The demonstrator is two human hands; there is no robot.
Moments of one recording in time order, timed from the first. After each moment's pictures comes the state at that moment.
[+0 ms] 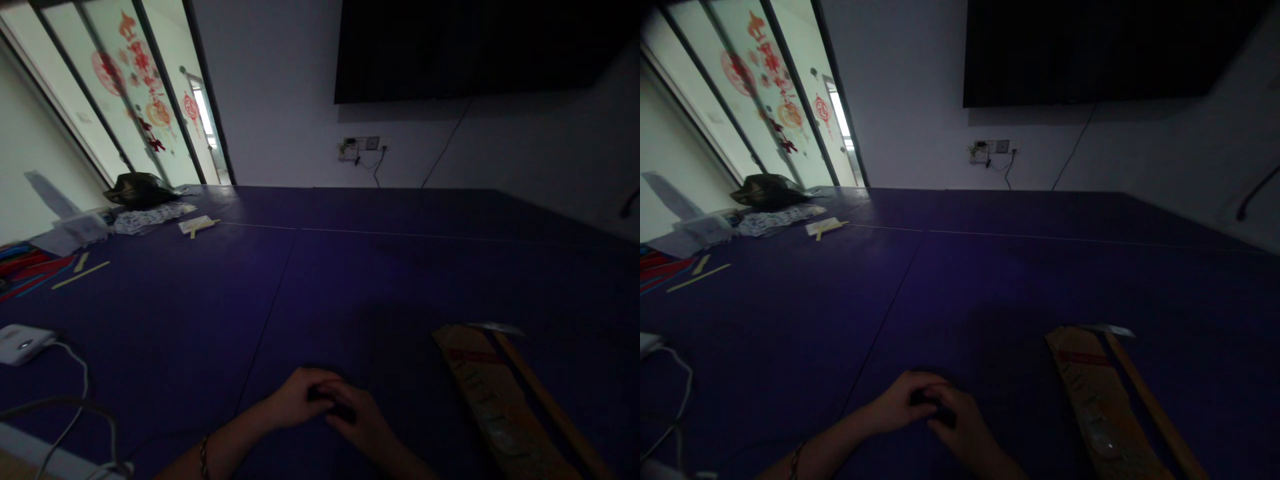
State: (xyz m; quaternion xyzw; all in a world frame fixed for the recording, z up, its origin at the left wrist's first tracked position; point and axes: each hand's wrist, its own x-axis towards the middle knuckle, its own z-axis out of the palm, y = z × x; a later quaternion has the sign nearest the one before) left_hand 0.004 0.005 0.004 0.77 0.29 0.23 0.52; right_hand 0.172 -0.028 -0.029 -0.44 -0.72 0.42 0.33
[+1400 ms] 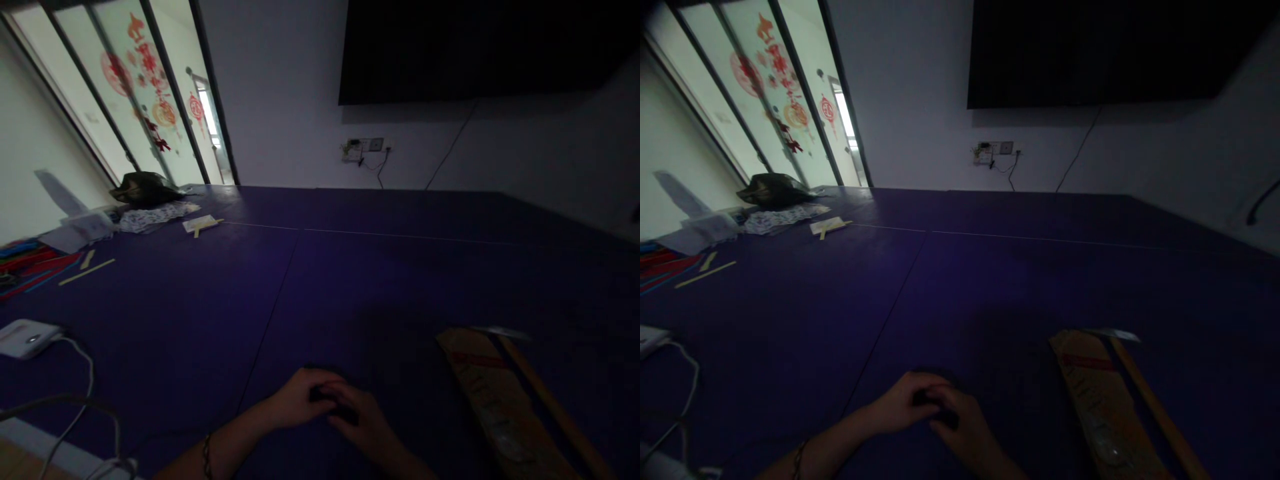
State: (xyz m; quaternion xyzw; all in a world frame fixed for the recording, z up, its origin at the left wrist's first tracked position) left_hand 0.005 0.005 0.000 0.76 0.29 0.25 0.53; right_hand 0.174 -0.027 -0.033 -0.44 -0.73 0.41 0.33
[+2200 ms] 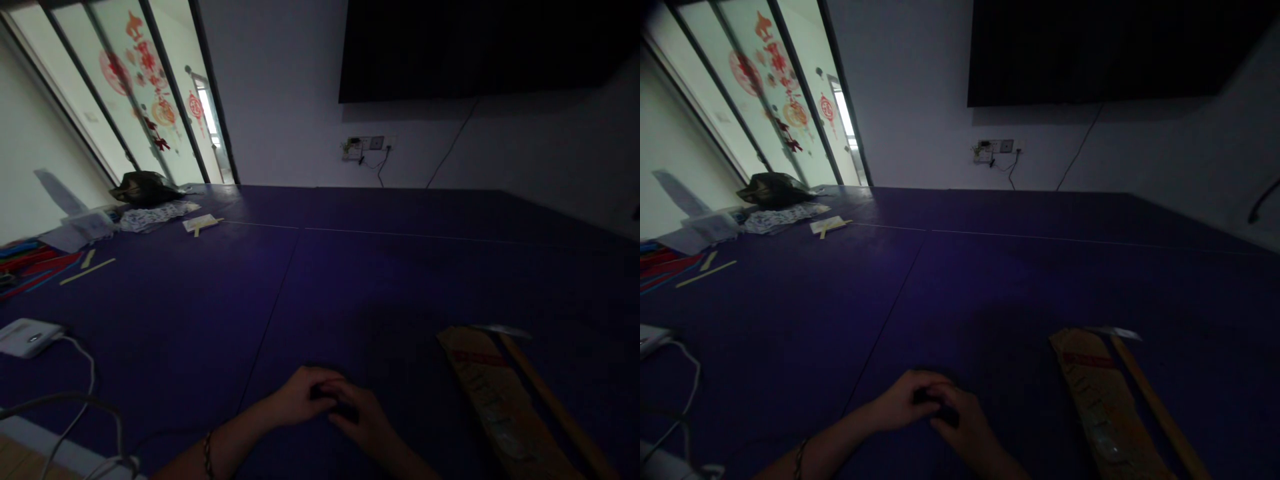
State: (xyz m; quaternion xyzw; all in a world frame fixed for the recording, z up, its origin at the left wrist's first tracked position) left_hand 0.005 0.005 0.005 0.76 0.28 0.24 0.54; right_hand 0.174 -0.027 -0.035 -0.45 -0.73 0.41 0.32
